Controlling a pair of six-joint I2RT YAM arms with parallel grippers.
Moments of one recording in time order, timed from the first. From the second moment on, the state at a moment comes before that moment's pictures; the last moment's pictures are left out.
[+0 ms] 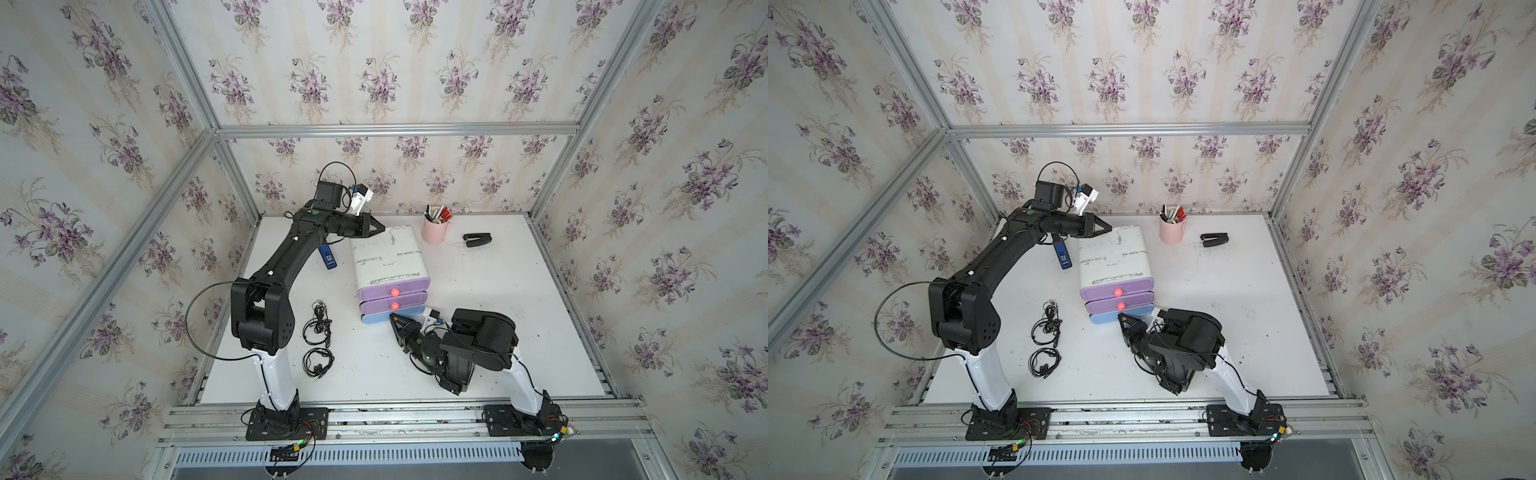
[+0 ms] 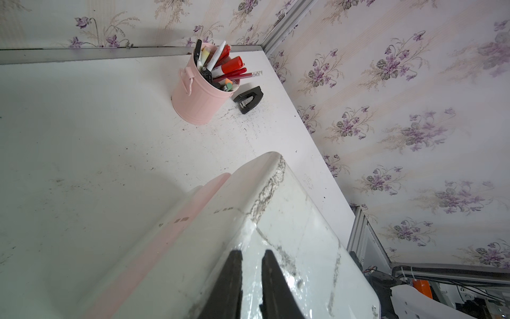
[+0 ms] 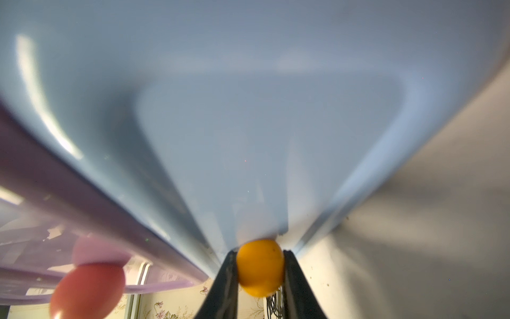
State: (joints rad) left arm -0.22 1.92 1.78 -0.63 0.77 -0.19; right arm 1.09 2.23 0.43 1.58 0.37 1.66
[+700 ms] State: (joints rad) left arm -0.22 1.93 1.75 -0.58 0.81 -0.18; right arm 1.17 2.21 0.38 1.59 0.50 1.70
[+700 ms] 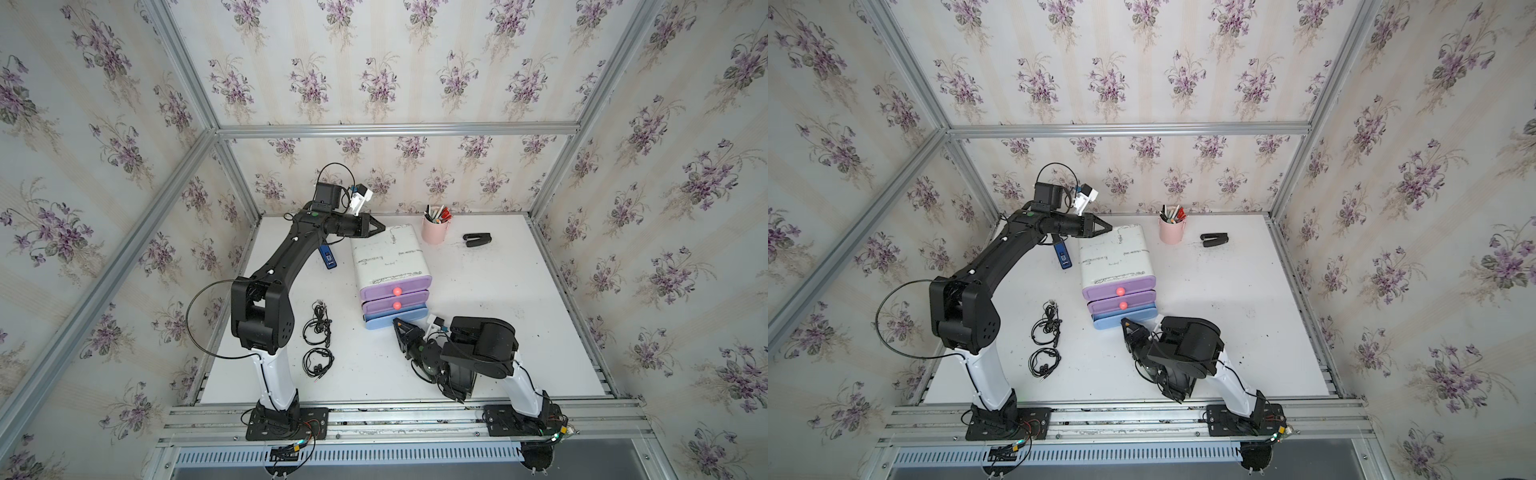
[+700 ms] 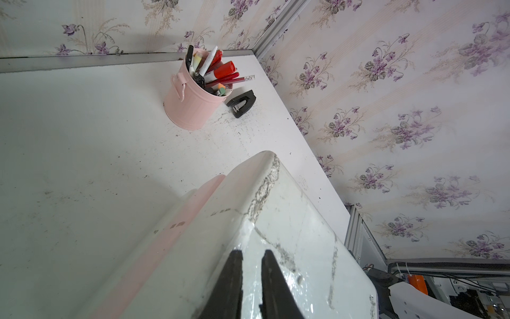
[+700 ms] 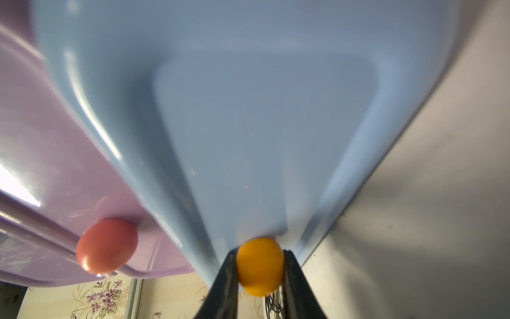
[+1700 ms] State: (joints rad) left arm -0.21 1.93 1.75 -0.56 0.80 -0.18; right arm 1.47 2.06 0.20 1.58 0.66 2.01
